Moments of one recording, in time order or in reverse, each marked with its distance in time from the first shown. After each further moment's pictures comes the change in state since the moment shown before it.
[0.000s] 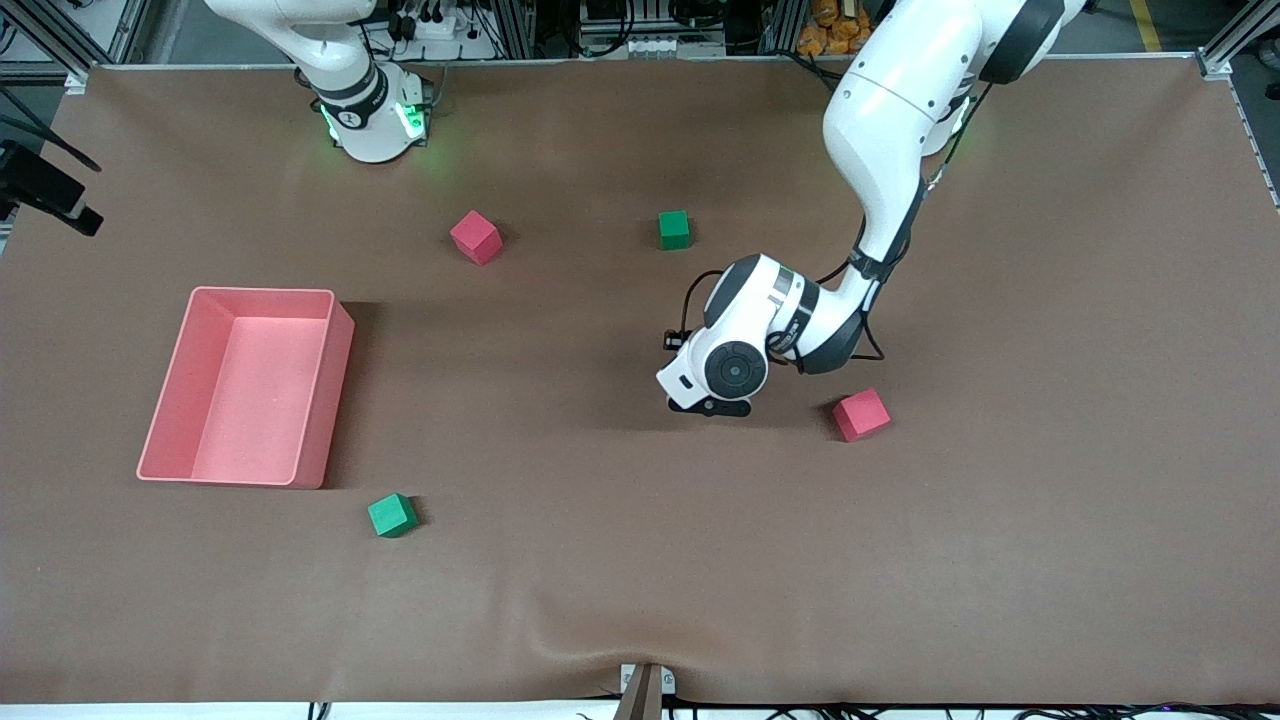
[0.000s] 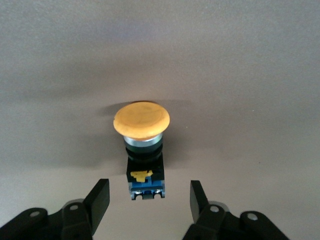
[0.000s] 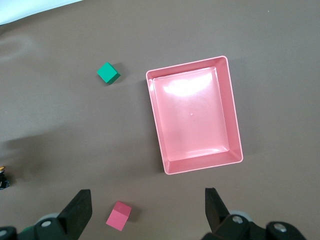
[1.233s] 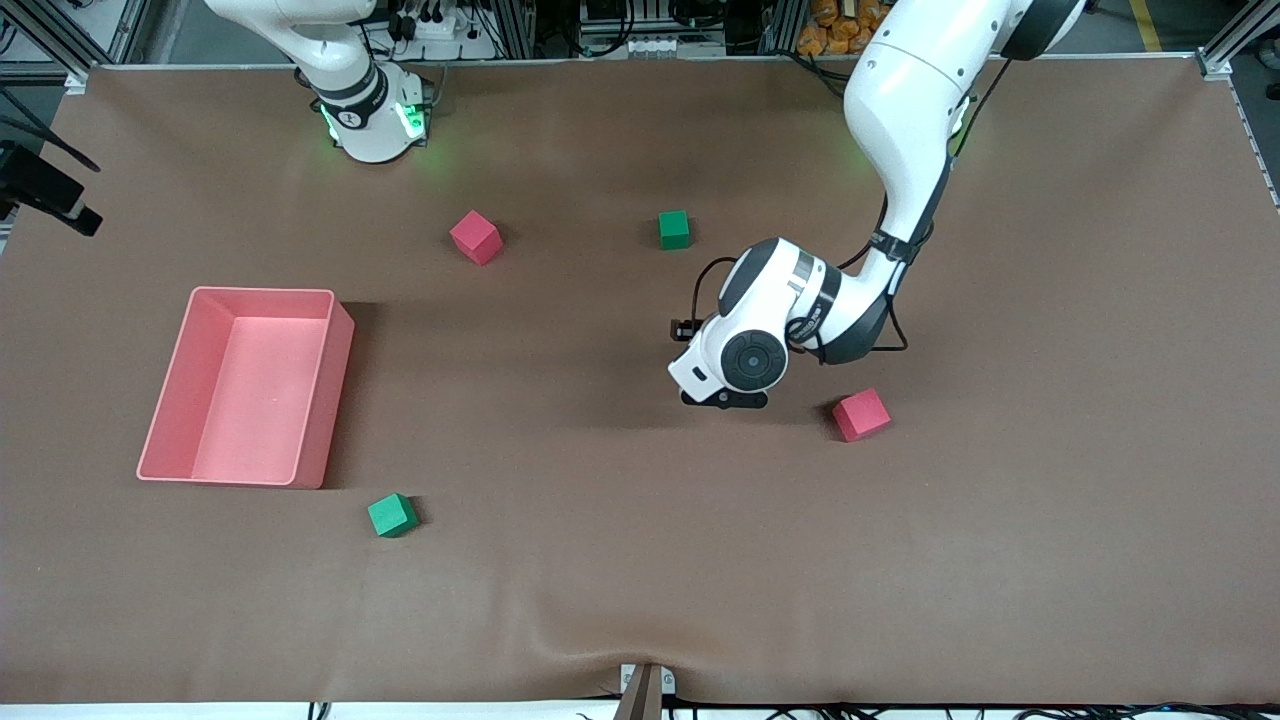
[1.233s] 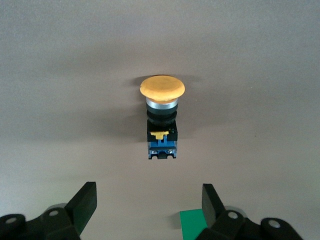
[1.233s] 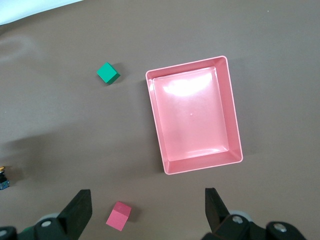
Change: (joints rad) left arm 0.023 -0.090 0.001 -0.036 0.000 -0.066 -0.025; right arm 0.000 0.000 -0.001 0.000 0.000 0.000 0.000
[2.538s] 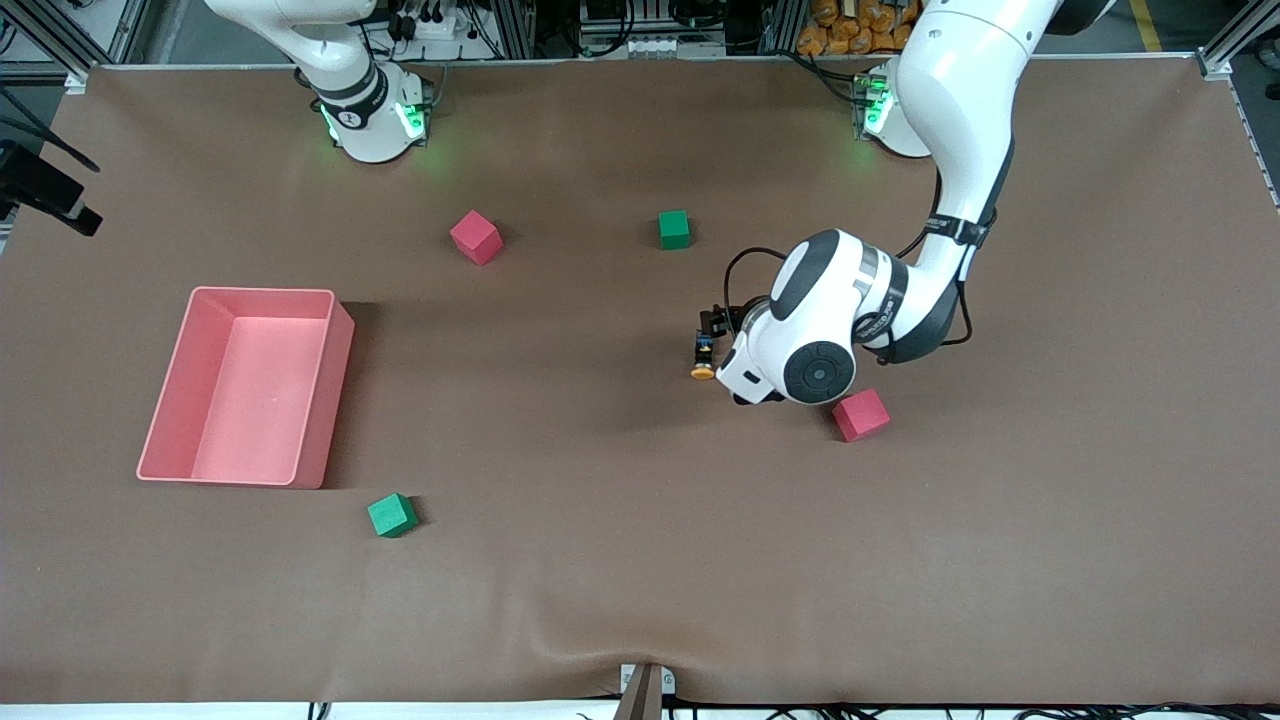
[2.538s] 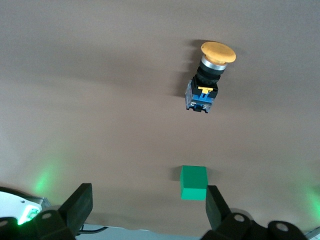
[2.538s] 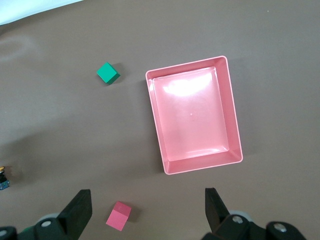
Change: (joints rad) left arm 0.086 -0.096 0.001 -0.002 -0.055 -0.206 -0.153; right arm 0.000 0.000 0.000 0.000 0.000 0.000 0.000
